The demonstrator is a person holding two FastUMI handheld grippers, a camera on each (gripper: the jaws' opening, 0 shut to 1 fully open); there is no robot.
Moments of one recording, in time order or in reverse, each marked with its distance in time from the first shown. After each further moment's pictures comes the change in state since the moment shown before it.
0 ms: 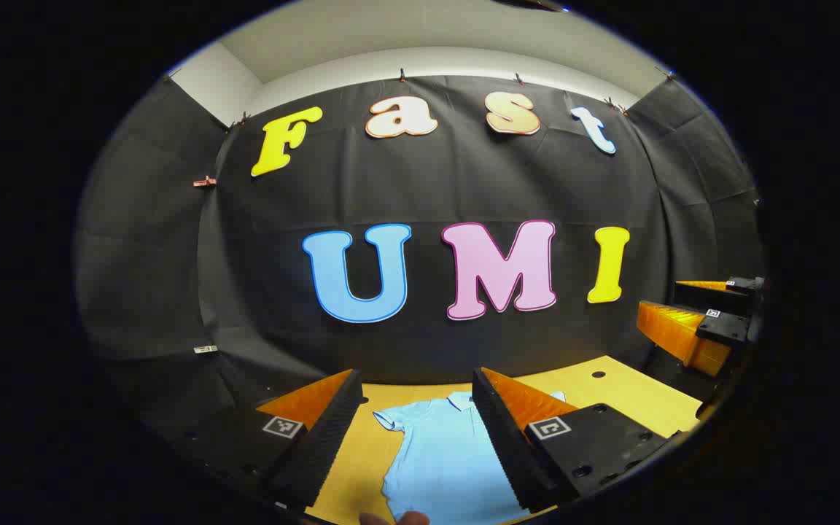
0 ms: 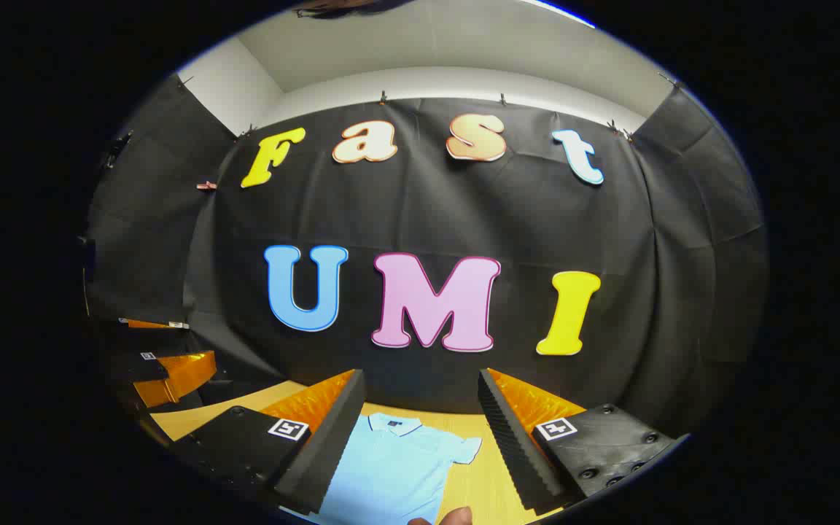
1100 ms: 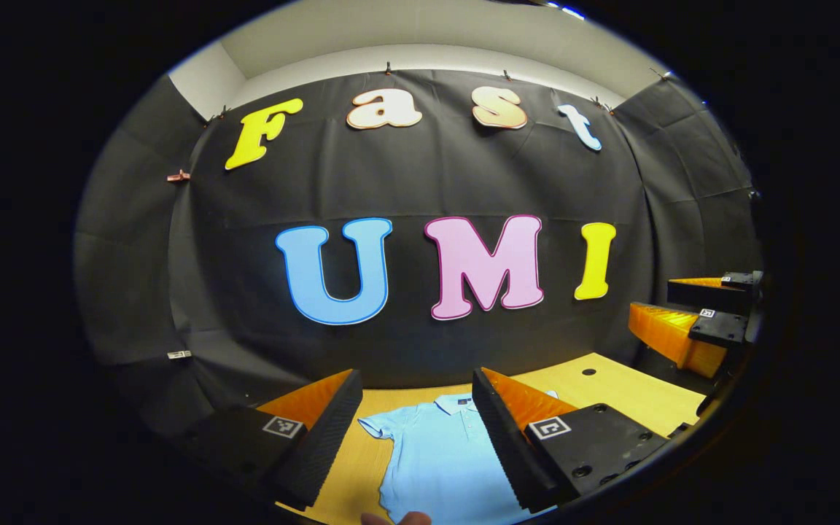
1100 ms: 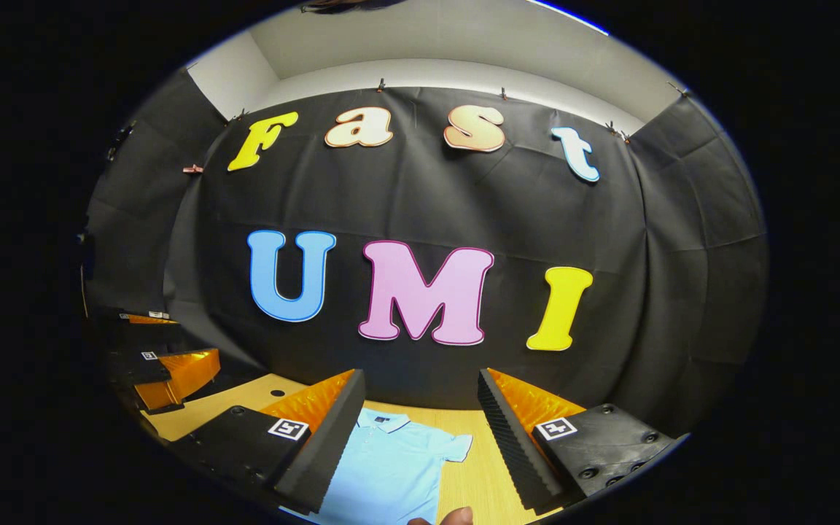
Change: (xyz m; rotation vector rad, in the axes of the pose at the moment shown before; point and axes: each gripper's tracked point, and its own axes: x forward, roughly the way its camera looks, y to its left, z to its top) left arm 0.036 0.001 -0.008 0.017 -0.002 -0.093; right arm 0.023 0.017 -0.008 -0.046 0.026 -0.058
